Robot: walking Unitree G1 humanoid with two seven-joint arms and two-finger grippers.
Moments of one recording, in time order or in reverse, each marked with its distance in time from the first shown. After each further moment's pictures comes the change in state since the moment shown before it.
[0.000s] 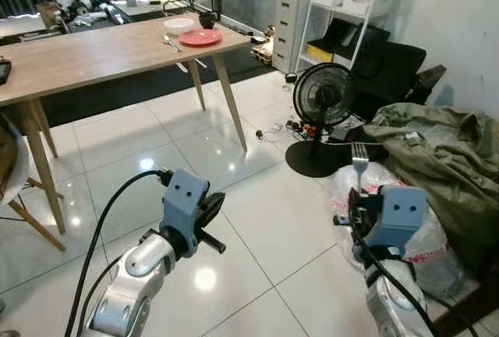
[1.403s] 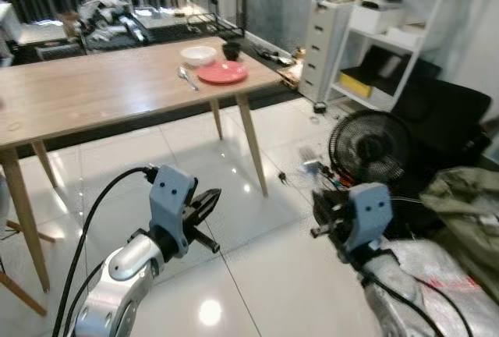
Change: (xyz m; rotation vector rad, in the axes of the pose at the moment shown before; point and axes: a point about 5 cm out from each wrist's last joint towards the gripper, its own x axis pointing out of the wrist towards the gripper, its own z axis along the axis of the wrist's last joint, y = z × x) left arm -0.015 0.007 0.010 -0.043 -0.036 0.048; right arm 0.010 0.020 0.000 -0.028 -0.016 0.325
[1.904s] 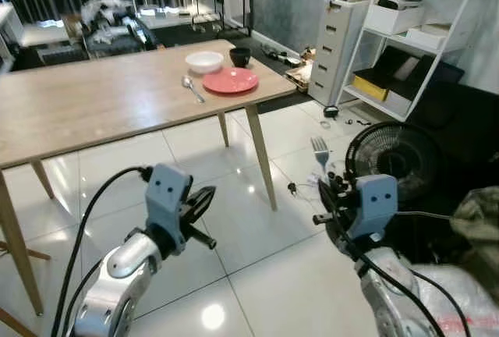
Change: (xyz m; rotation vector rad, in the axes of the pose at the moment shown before) left arm 0.003 0.001 0.000 -0.003 0.000 0.010; right arm 0.001 -0.005 0.000 0.010 -0.002 -0.048
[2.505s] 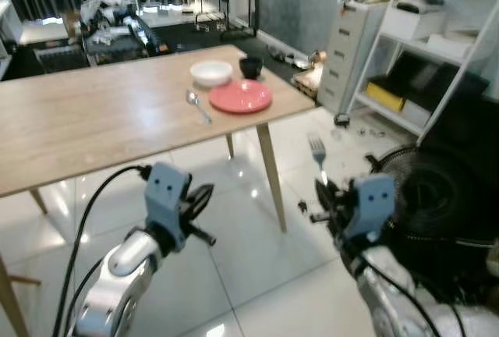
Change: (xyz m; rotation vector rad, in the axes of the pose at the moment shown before) left arm 0.002 0.001 0.001 -0.005 -0.014 0.029; right arm 0.002 0.005 0.002 0.022 -0.013 0.000
